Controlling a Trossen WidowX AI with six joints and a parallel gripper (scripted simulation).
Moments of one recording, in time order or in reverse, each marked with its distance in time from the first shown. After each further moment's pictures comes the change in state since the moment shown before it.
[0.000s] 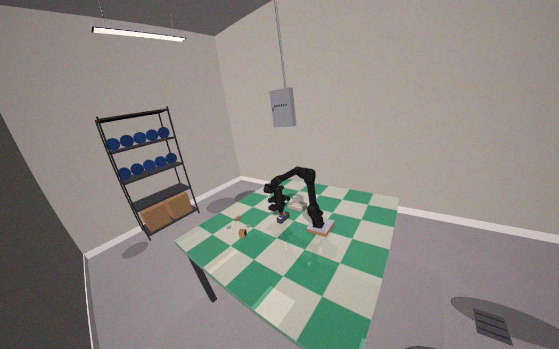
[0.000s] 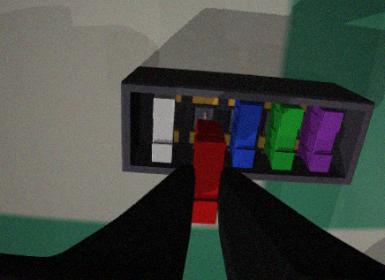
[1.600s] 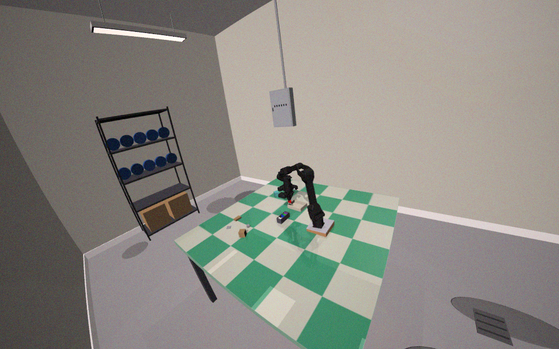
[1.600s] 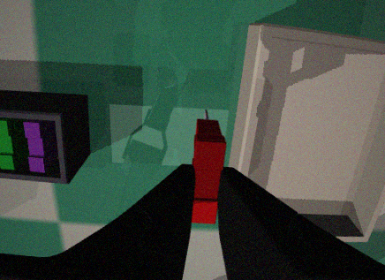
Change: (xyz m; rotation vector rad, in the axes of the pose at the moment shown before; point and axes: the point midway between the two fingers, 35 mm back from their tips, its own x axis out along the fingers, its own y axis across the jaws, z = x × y) arm -0.025 -0.142 0.023 -0.004 -0.011 -0.025
